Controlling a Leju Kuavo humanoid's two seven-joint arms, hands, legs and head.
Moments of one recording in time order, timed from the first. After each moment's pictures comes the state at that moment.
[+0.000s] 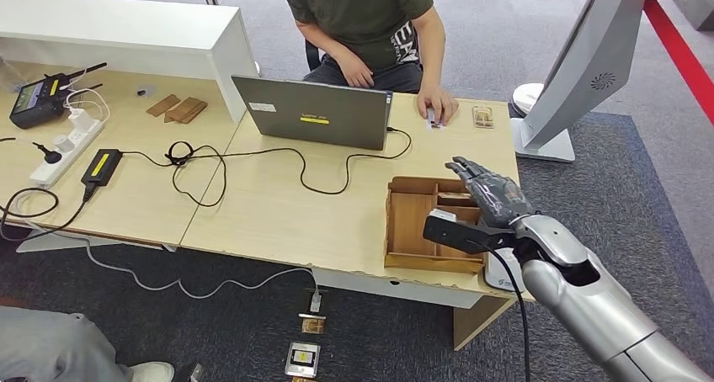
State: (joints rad) left arm -0.16 0.19 -1.22 -0.16 1.42 0.09 -0.01; right arm -0.76 -0.40 0.89 -1.12 0.70 0.04 -0.01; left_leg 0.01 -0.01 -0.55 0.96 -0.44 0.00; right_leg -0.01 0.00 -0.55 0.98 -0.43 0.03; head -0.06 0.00
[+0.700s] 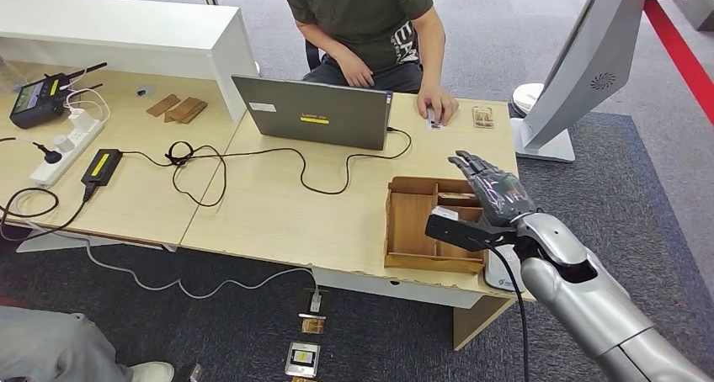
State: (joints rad) left arm -0.16 0.19 -1.22 -0.16 1.41 0.10 -0.01; right arm -0.77 -0.38 0.89 -1.03 0.74 -0.06 -0.08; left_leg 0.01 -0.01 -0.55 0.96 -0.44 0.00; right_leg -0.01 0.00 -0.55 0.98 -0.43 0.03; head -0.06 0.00
